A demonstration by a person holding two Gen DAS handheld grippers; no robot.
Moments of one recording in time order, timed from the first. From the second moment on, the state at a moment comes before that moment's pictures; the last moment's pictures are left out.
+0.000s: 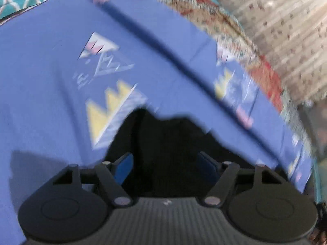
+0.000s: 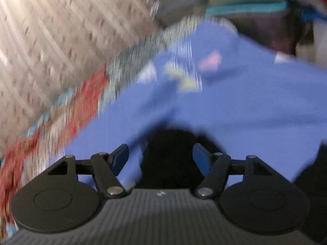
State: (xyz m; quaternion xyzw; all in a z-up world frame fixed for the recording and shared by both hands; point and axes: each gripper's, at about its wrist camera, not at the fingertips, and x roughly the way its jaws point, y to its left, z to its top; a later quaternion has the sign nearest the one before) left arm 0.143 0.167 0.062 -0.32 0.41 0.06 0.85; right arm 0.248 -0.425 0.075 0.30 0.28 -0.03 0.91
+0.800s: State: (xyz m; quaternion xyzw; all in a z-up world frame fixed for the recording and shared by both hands) left arm -0.022 0.121 0.024 -0.21 0.45 0.08 0.87; right arm 0.038 -0.268 0.024 0.09 0.32 0.23 0.91
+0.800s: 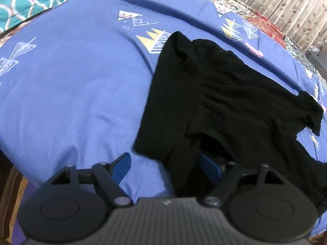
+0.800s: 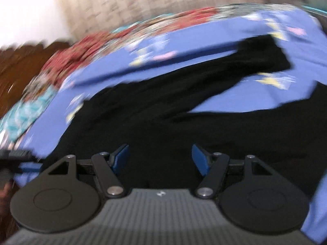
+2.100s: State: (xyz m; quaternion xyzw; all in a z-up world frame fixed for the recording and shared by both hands) left arm -0.023 0.132 0.042 -0.09 0.40 0.11 0.90; right arm 0.043 -0.062 -0.007 -0.16 0.34 0.45 0.81
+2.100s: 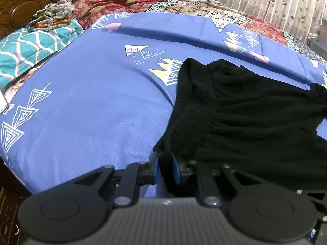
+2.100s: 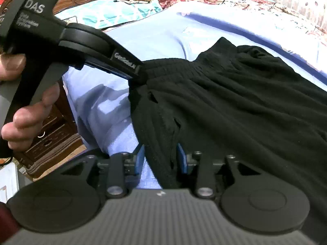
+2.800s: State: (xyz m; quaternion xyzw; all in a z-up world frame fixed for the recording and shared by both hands) left arm -0.020 0.126 0.041 -0.07 0.41 0.12 0.90; right arm 0.045 -0.077 -0.001 -0.11 0.34 0.44 0.82
